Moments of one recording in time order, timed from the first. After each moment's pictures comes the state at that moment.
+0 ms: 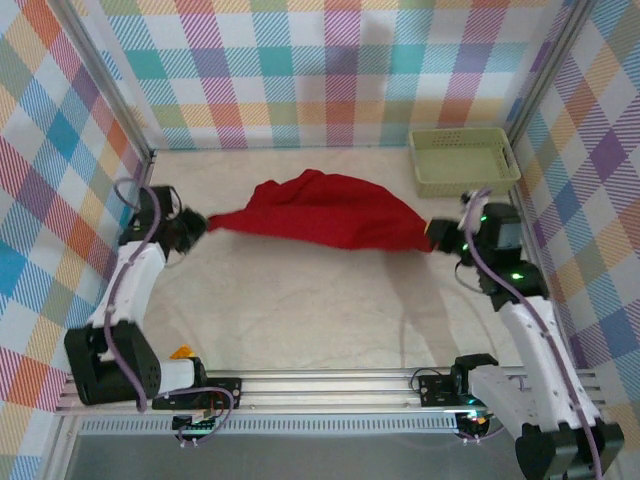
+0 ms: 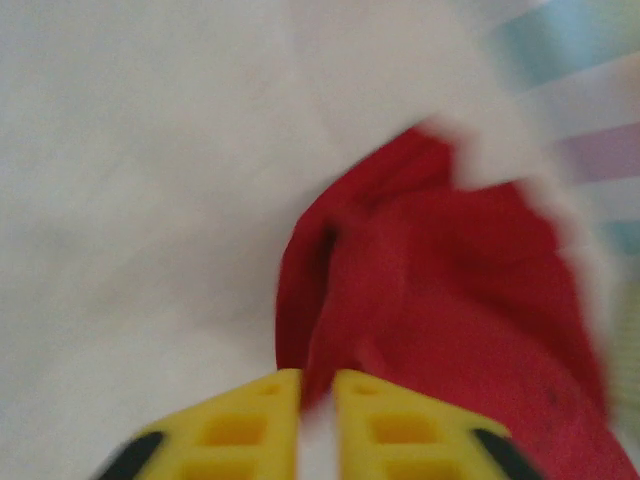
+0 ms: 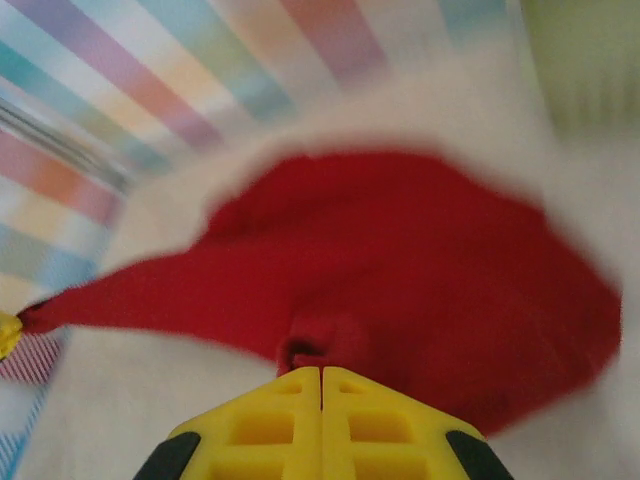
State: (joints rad) left arm 0.11 1.32 0.95 -0.58 0.20 -0.74; right arm 0.12 0.87 0.81 -0.57 -0.34 0.49
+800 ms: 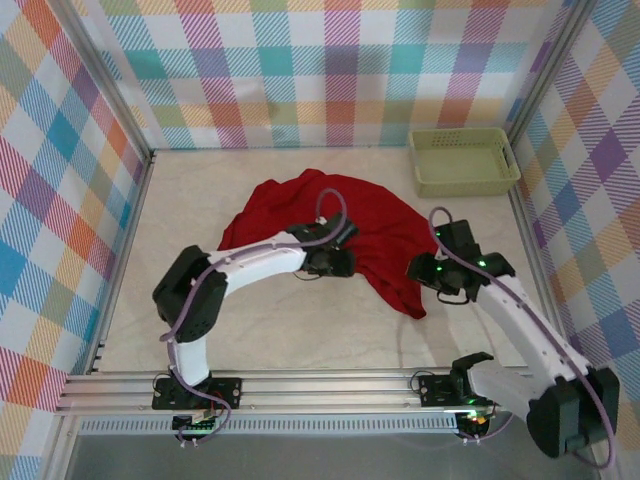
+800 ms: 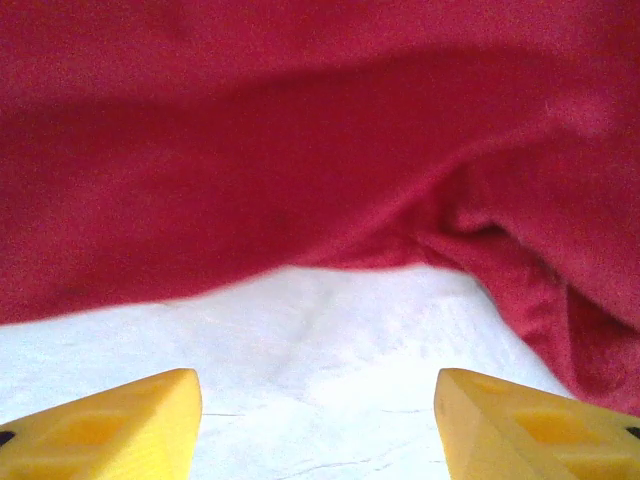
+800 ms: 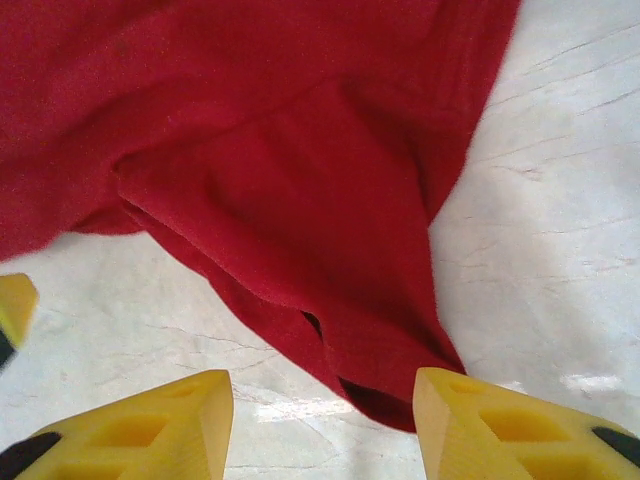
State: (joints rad) left arm -0.86 1.87 1.36 -0.64 -0.09 -0.71; right arm 0.33 1.07 0.81 -0.82 -0.08 0.61
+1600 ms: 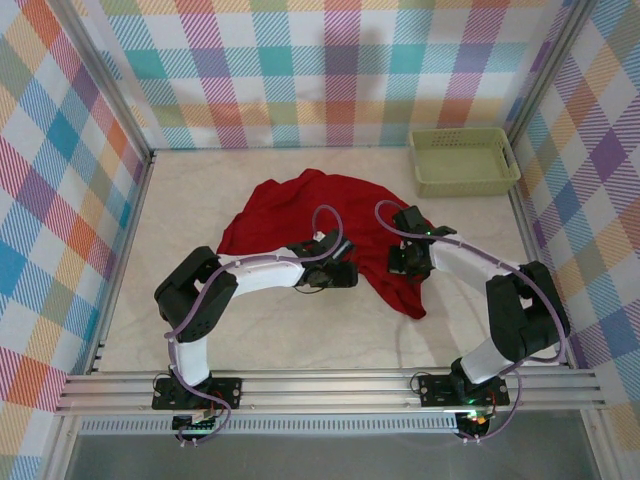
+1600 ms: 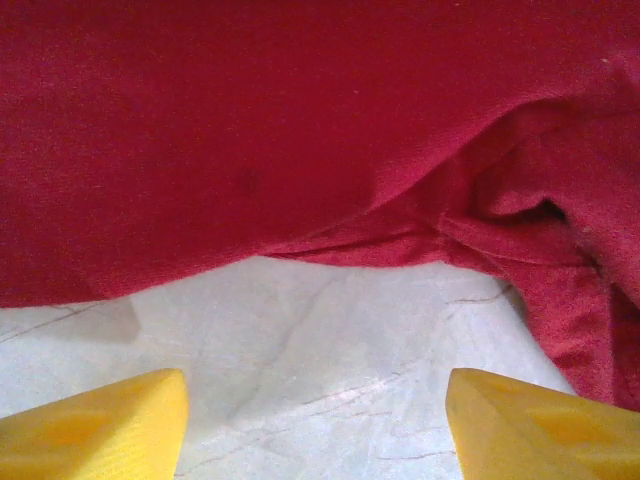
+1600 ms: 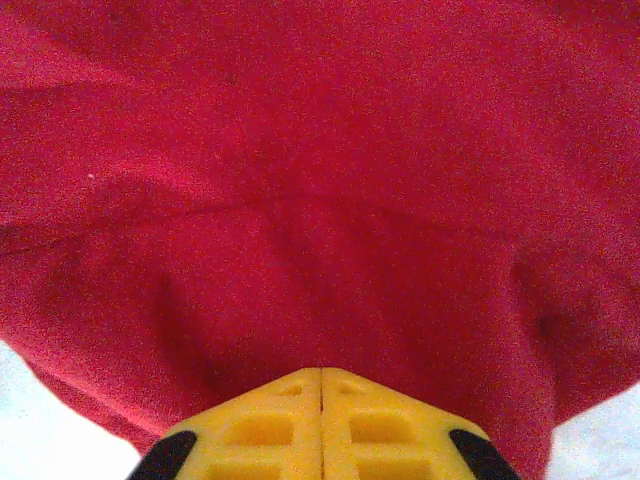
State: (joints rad) left arm -0.88 1.86 1.16 -0.36 -0.05 -0.79; right arm 0.41 1.55 0.92 -0.60 0.03 0.48
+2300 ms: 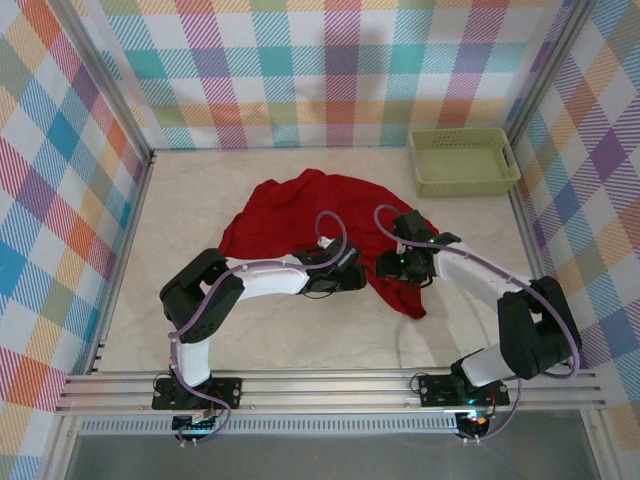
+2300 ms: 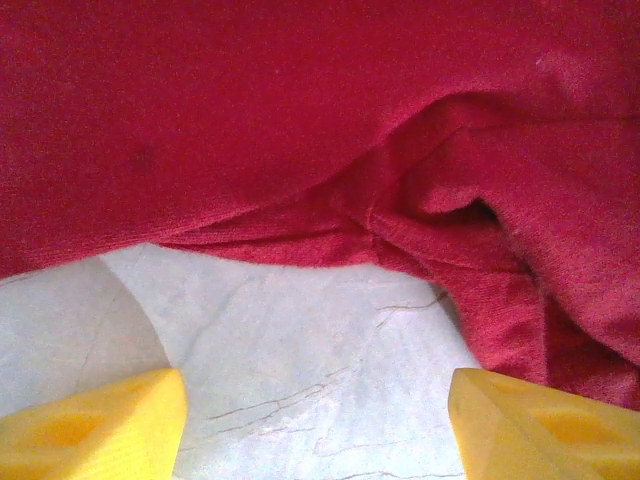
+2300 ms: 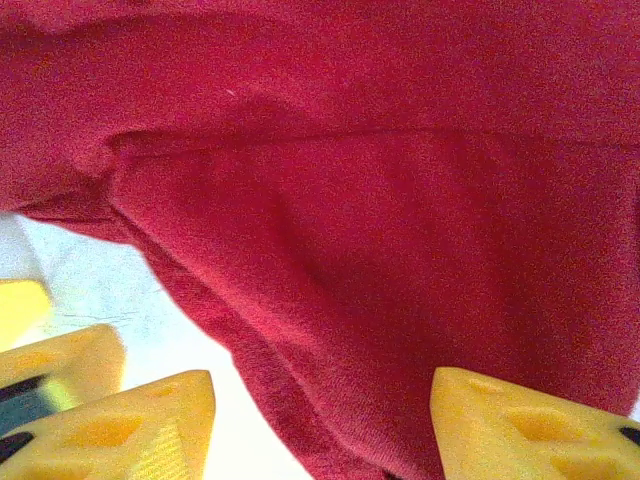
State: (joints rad) left arm -0.91 1.88 1.13 -0.24 -0.06 -0.90; right arm 0.44 1.46 0.87 -0.60 -0.08 0.47
